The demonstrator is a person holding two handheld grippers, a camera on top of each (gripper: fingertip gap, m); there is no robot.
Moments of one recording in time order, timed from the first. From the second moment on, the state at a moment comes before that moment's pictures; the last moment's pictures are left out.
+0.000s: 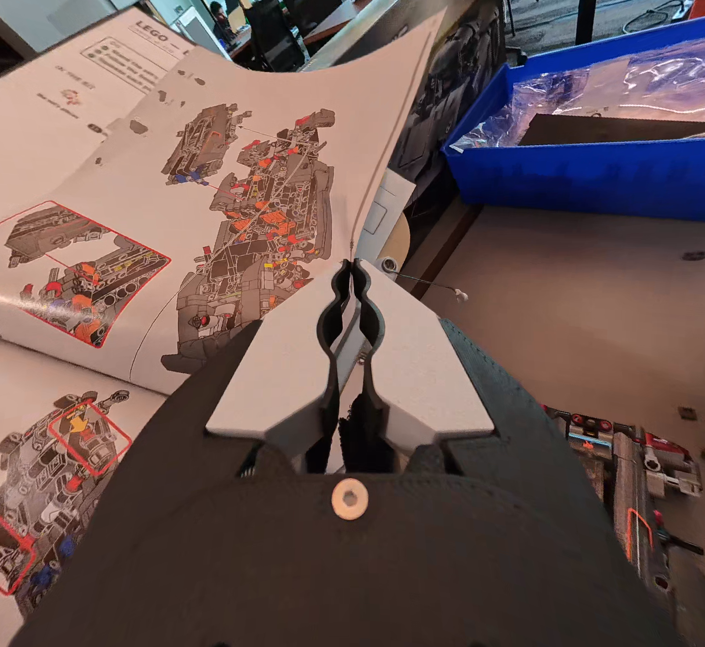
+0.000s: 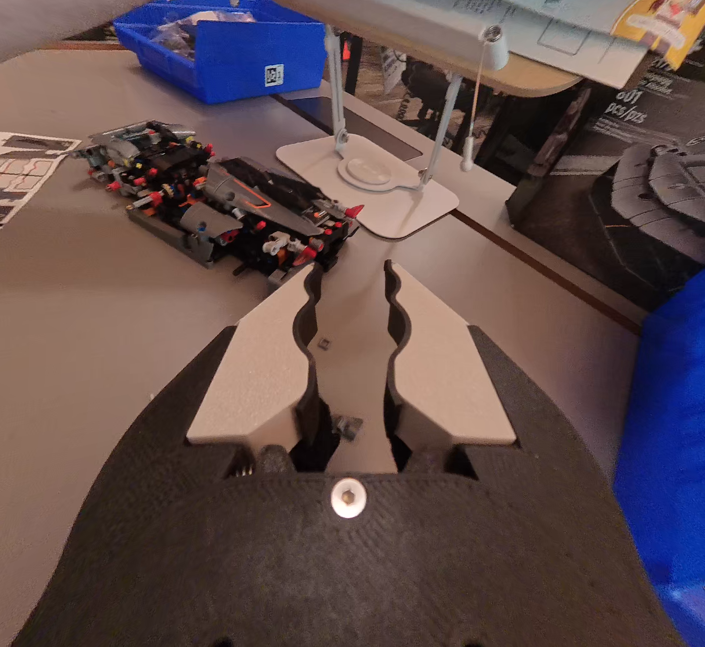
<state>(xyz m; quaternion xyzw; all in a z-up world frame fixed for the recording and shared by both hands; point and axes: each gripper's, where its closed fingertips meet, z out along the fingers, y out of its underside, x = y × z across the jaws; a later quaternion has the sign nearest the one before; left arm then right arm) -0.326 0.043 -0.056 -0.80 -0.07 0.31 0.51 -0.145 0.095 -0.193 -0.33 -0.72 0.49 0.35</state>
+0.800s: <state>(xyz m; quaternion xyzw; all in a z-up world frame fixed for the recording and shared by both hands) -0.302 0.072 -0.069 -0.82 0.11 0.27 0.49 -0.322 0.086 -0.031 -0.31 -0.68 0.48 0.46</state>
